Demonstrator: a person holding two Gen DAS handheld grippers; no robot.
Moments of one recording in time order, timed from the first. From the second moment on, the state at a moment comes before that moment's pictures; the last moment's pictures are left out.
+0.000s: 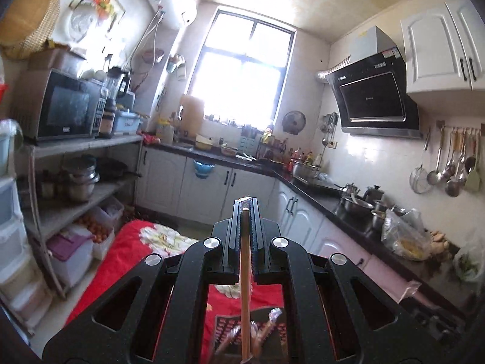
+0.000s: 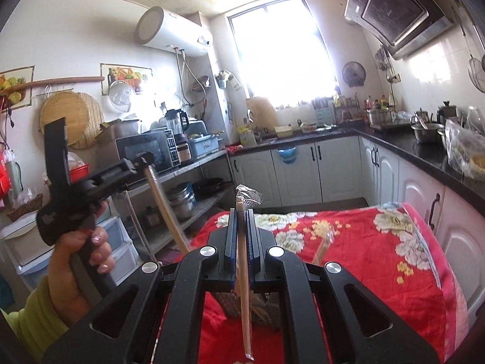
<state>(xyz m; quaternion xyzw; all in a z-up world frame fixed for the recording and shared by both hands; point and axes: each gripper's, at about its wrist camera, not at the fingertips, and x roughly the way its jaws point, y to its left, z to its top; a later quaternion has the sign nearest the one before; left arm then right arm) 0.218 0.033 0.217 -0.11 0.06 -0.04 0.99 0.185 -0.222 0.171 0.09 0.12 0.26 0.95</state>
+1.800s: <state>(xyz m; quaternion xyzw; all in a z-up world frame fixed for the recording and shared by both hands) 0.259 0.033 0.114 -0.10 0.14 -0.04 0.98 0.254 -0.211 0.094 0.05 0.11 0.18 0.98</state>
